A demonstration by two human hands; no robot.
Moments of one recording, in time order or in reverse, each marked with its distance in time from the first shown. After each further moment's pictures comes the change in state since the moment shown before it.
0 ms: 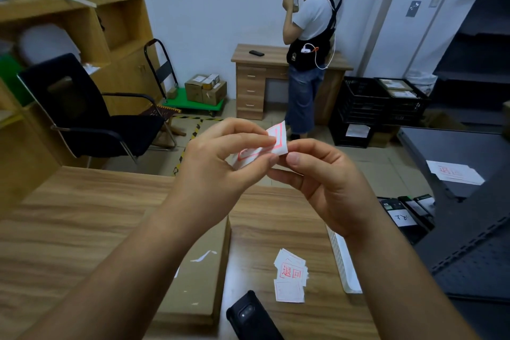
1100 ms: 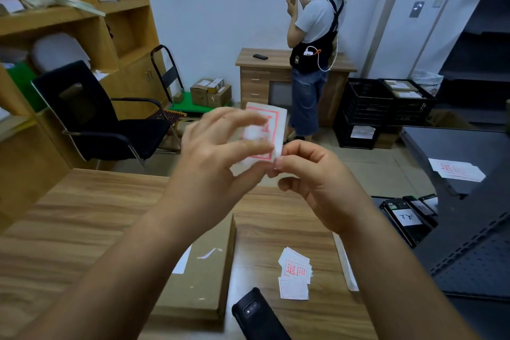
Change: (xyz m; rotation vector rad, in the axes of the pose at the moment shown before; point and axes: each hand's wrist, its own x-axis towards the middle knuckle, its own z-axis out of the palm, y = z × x) left_hand -0.008 0.001 -0.011 0.346 0.005 0.265; right_hand -0.006 -0.001 0.012 -0.326 0.062 0.057
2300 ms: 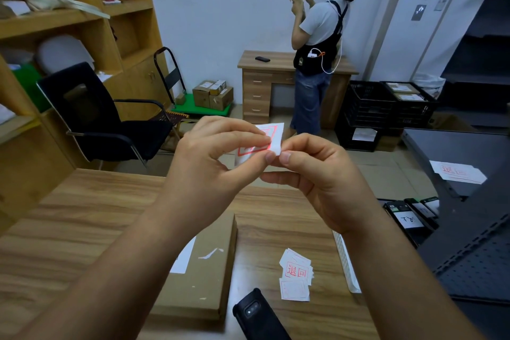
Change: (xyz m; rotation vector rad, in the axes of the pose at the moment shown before) left_hand 0.003 0.012 -0.016 -0.235 0.036 -0.181; right_hand -0.007 -0.009 0.007 0.195 -0.102 -0.153
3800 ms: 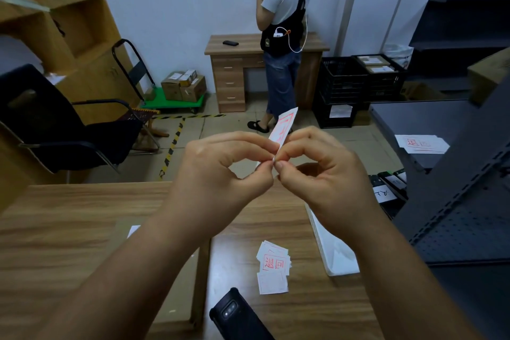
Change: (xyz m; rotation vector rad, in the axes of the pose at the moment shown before) left_hand 0.019 0.028 0.077 -0.090 -0.204 -0.018; right_hand -0.027 0.001 -0.078 -0.765 0.206 -0.310
